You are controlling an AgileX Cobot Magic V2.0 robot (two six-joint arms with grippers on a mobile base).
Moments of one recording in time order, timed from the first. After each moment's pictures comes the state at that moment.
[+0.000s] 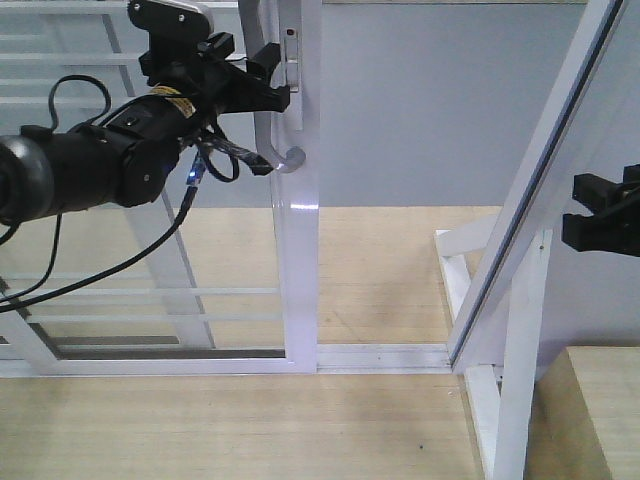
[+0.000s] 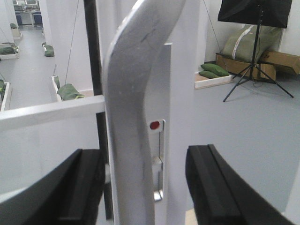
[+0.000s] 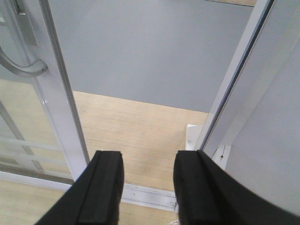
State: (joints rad) left arm -0.44 1.88 -1.22 -0.02 -0.54 0.00; right arm 0.24 0.86 -0.69 -0.25 0.45 0.23
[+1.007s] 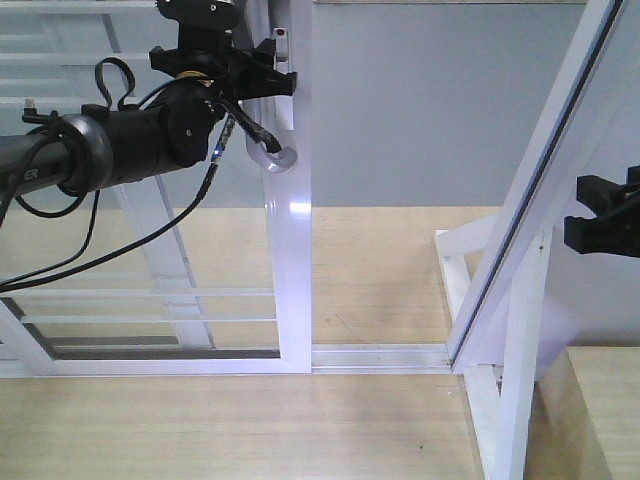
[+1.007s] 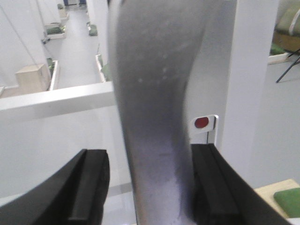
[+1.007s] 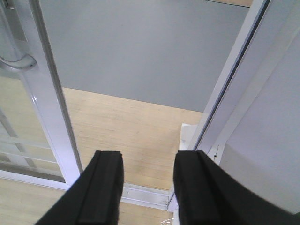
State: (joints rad) left arm -0.45 2.01 -1.42 -0.55 -0.43 0.53; right arm 0.24 0.86 -0.69 -0.28 0.45 0.23
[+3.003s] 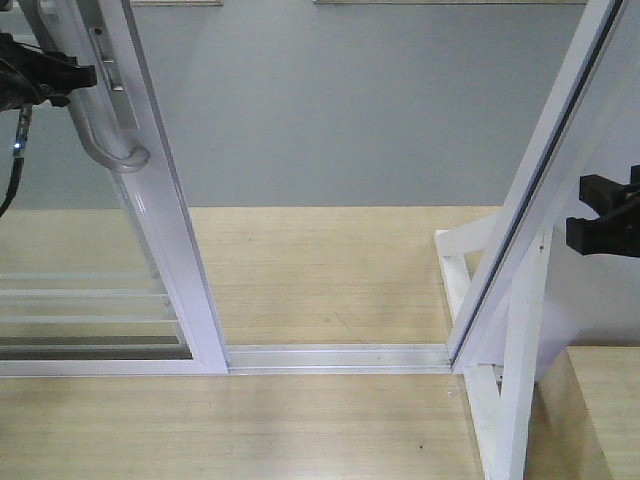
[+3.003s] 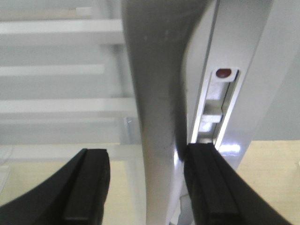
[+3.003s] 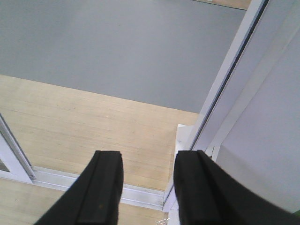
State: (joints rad) left arm 0.03 1.73 -1.22 -1.02 0.01 1.04; right arm 0.24 0.86 -0.69 -0.29 0.45 0.23
